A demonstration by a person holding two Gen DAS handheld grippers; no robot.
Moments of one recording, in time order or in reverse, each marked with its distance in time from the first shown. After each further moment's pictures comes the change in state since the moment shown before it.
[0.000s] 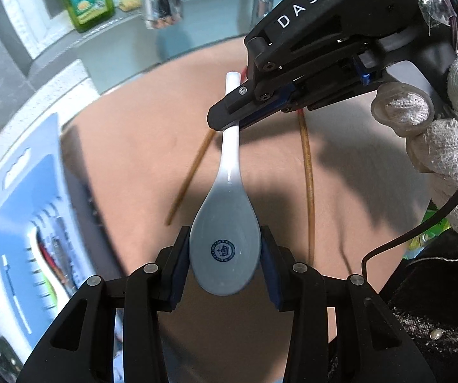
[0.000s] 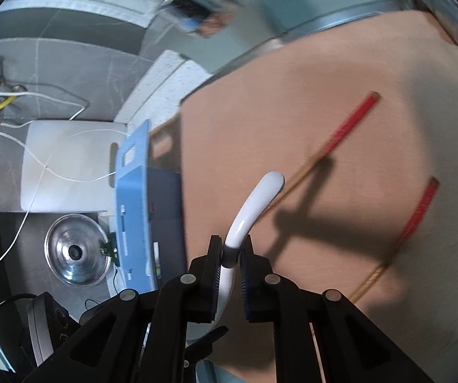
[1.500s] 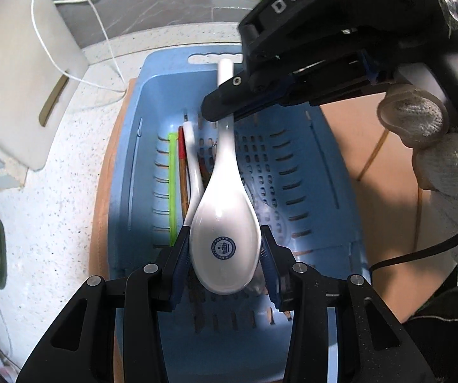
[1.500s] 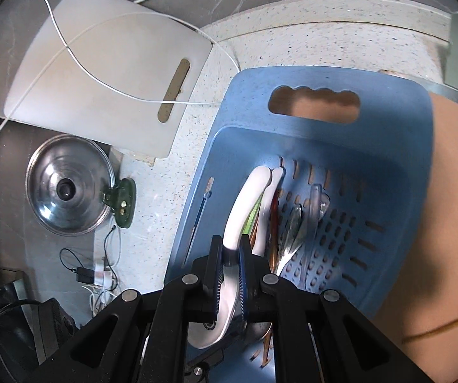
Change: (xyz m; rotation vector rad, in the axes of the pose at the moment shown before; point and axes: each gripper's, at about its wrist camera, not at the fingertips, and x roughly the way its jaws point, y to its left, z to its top) left arm -0.044 0.145 -0.108 -0.458 -0.079 0.155; right arm 0.172 0.196 0.002 -0.382 0.193 -0.055
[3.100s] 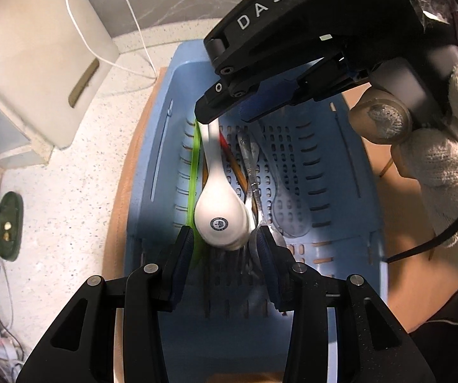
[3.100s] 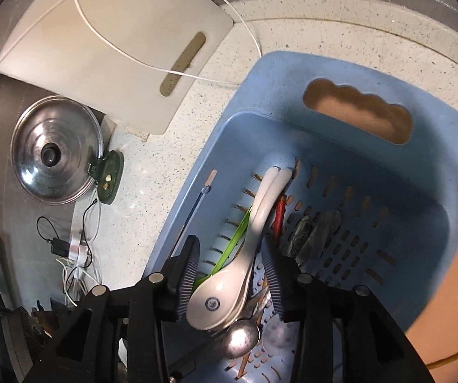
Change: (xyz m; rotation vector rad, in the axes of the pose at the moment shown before) left arm -0.012 0.003 -0.025 -0.067 -0.003 0.121; right arm 0.019 0.014 -0.002 -0.158 0.044 -0.062
